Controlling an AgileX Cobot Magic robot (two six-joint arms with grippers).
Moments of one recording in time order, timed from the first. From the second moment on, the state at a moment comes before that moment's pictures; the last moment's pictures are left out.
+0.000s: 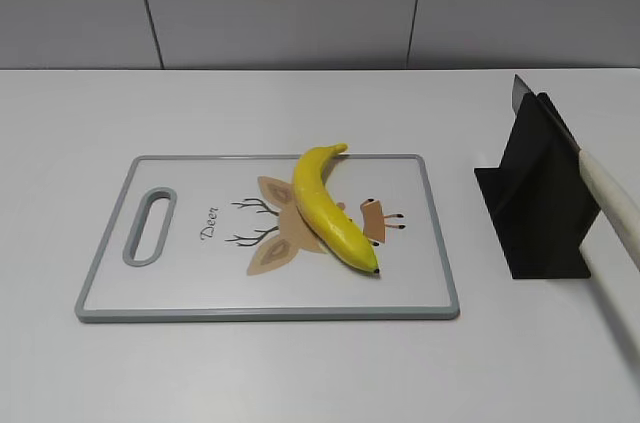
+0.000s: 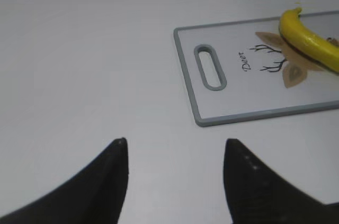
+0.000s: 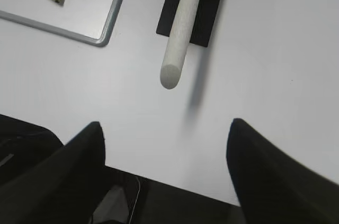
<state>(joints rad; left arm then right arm) -0.10 0.02 -0.50 -0.17 1.09 0.20 0.27 0.74 -0.84 0.05 1.16 -0.01</state>
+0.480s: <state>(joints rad) -0.10 -0.01 -0.50 -0.17 1.09 0.20 0.27 0.29 -0.55 0.09 1.11 -0.13</state>
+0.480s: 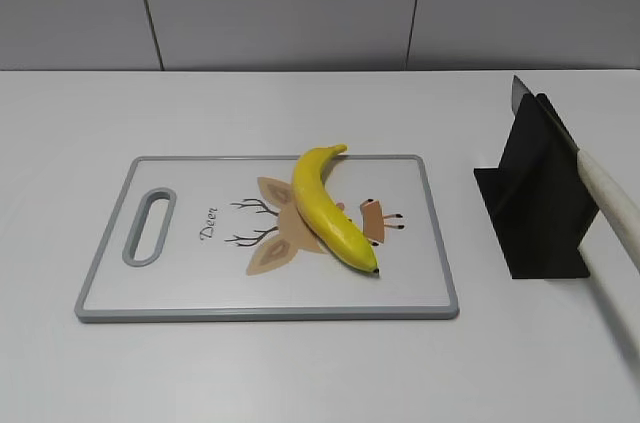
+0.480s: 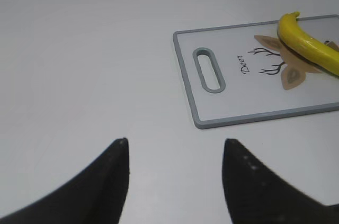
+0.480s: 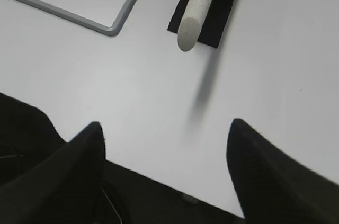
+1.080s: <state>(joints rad) -0.10 -0.01 -0.50 -0.17 1.09 0.20 0.28 -0.01 -0.51 0.12 1.05 -0.11</state>
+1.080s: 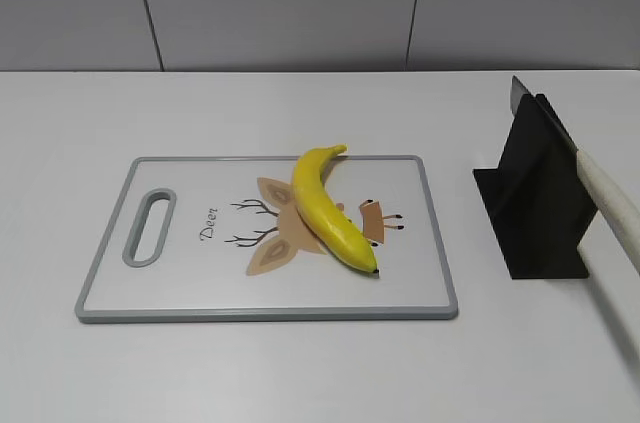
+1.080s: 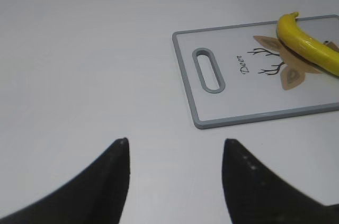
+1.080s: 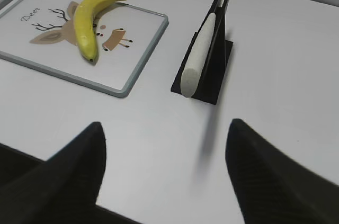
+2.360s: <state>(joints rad) -0.10 -0.01 -0.50 -0.17 1.09 0.20 0.02 -0.01 -0.51 0.14 1.05 -0.08</state>
